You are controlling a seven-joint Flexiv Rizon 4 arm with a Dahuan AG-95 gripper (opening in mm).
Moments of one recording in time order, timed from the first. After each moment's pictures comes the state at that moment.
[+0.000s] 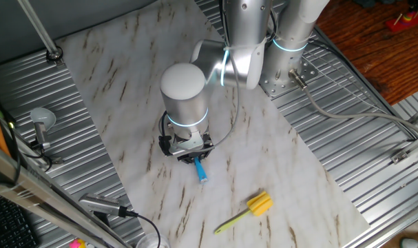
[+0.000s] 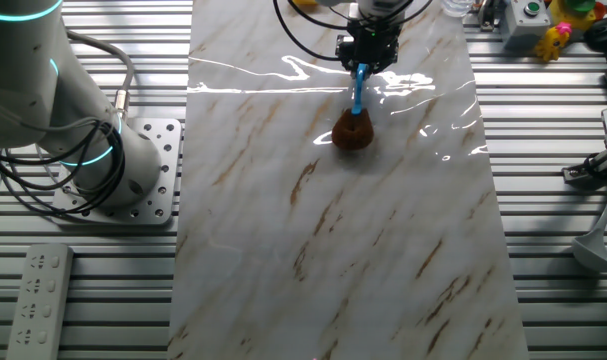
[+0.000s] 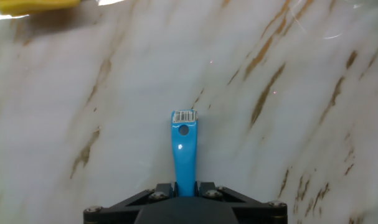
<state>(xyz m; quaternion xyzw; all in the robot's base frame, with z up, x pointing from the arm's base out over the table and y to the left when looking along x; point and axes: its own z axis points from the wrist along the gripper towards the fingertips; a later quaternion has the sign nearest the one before) 0.477 0.210 0.019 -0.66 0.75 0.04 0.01</state>
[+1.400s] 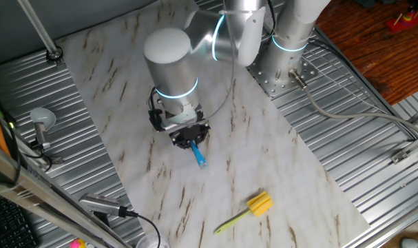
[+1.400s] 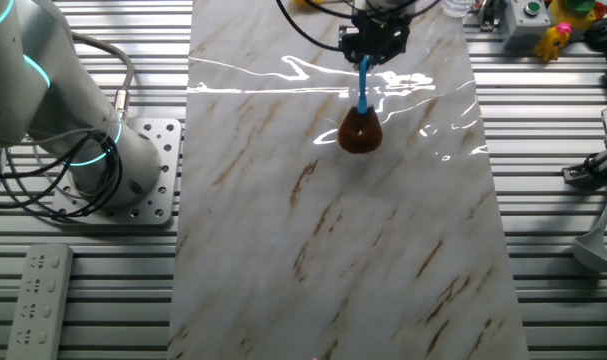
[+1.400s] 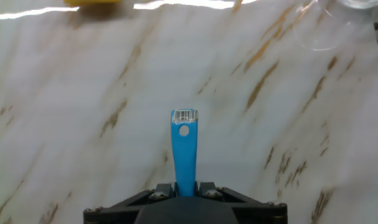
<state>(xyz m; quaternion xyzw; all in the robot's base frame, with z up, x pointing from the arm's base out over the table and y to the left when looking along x) 0.478 0.186 0.078 -0.68 0.73 0.07 0.03</state>
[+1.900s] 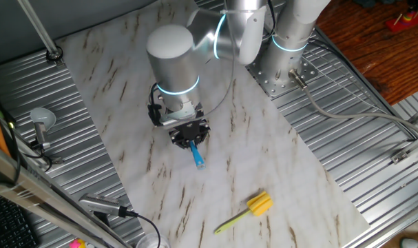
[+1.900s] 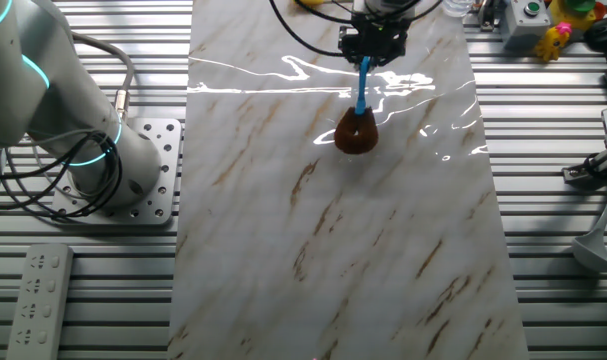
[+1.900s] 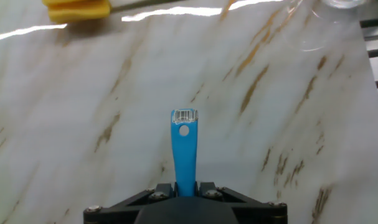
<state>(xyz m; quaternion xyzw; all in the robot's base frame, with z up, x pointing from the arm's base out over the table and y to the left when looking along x) 0.476 0.185 0.081 -0.66 0.75 0.07 0.05</state>
